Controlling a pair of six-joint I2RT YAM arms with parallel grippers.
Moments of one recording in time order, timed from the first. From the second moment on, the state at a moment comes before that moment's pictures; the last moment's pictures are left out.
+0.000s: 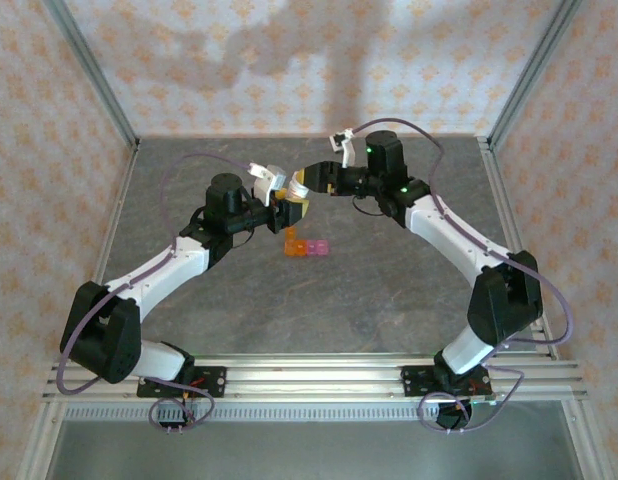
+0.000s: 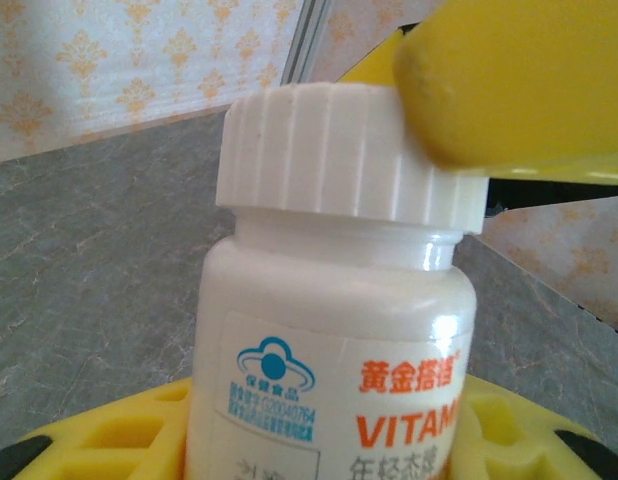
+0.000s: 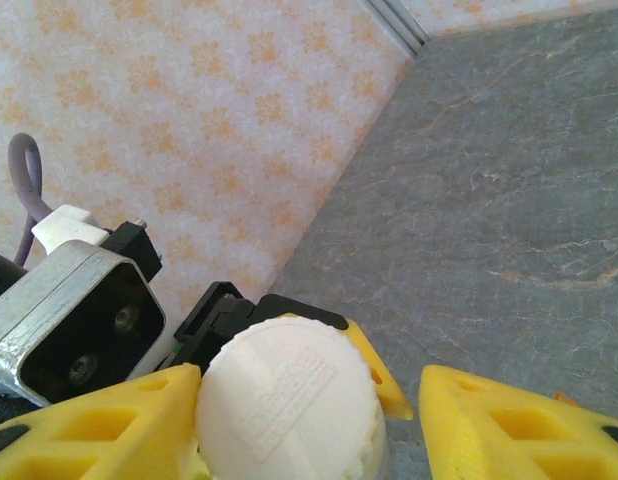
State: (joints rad) left arm -0.38 1.39 0.90 0.20 0.54 -0.18; right arm 0.48 1.60 1.34 -0.10 -0.72 0.59
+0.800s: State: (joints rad) left arm -0.38 1.39 0.90 0.20 0.52 -0.18; right arm 0.45 1.53 1.29 -0.19 -0.63 0.57
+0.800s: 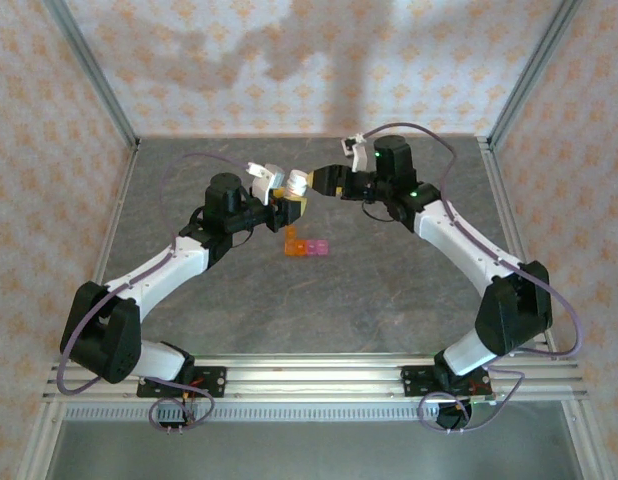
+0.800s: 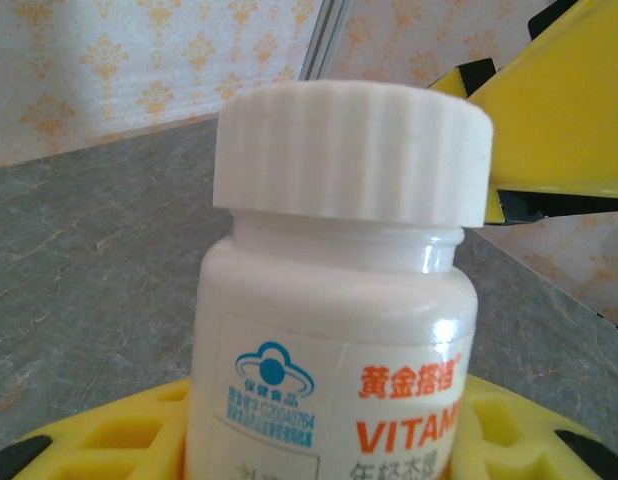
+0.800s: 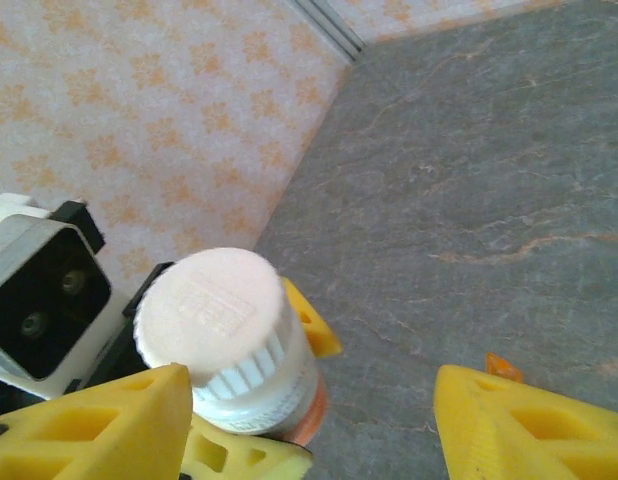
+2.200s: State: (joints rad) left arm -0.38 1.39 0.90 0.22 0.52 -0.18; right arm 0.56 1.62 1.44 -0.22 -0.54 0.64
